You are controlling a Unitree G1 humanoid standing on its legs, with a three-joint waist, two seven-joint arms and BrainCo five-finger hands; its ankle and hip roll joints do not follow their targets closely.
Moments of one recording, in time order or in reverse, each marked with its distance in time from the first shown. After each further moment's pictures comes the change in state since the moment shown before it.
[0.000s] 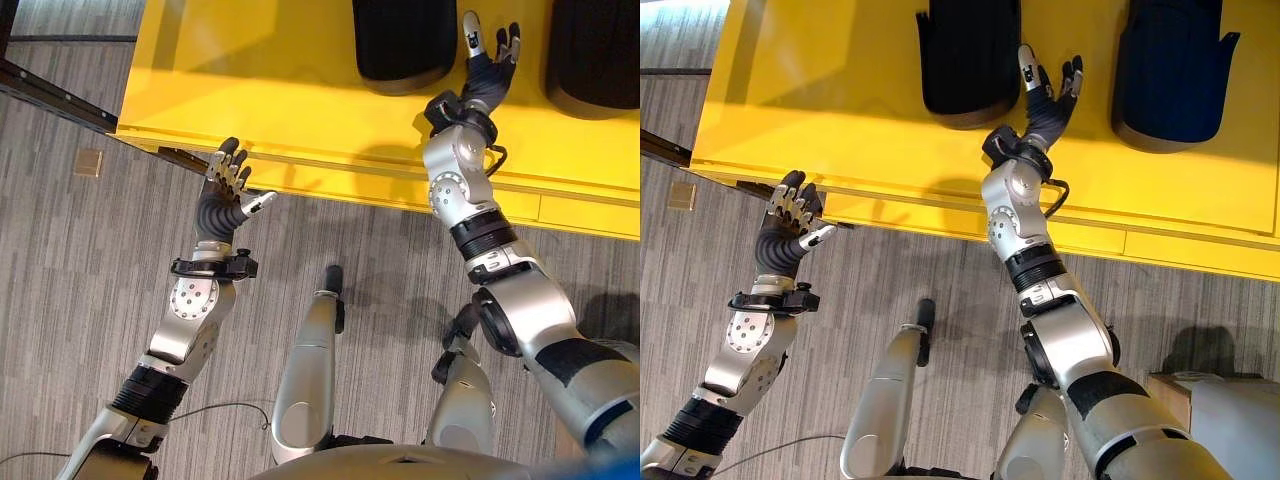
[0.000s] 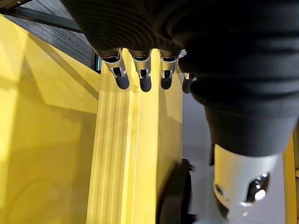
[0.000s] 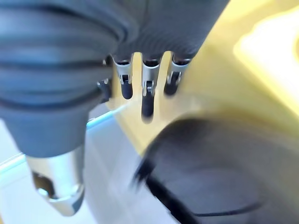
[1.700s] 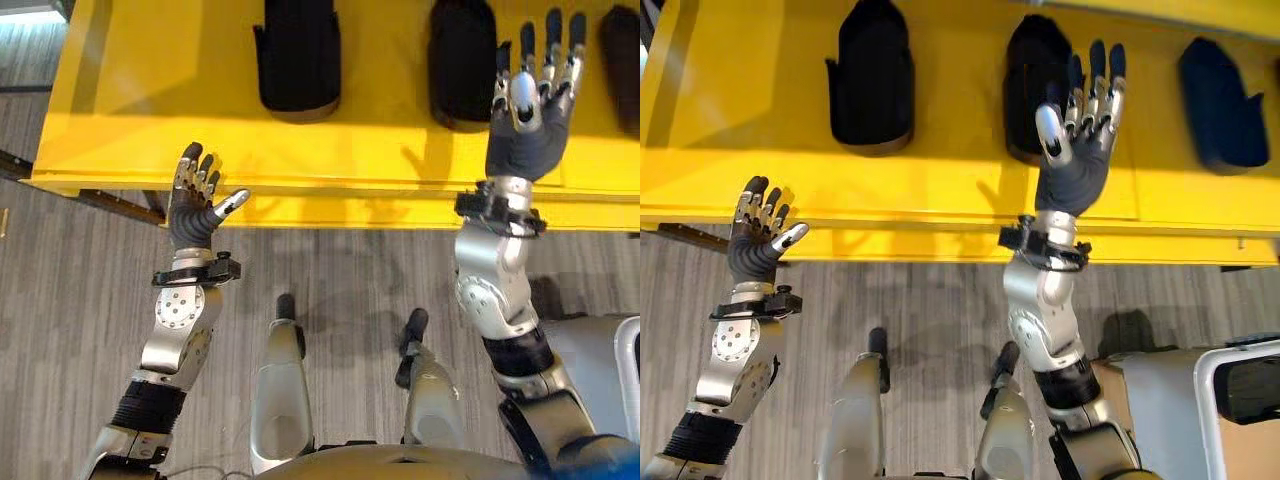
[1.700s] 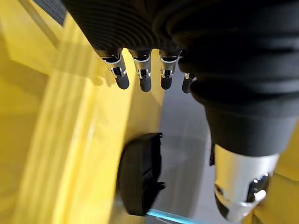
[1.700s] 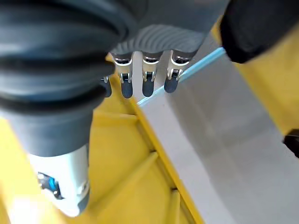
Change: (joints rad) left arm 0.094 -0.082 0.178 -0.003 0.053 0.010 0.005; right arm 0.743 -0.083 0.050 -0.956 -0.143 -0.031 0.261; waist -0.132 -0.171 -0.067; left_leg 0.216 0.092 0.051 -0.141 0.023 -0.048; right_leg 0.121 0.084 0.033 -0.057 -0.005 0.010
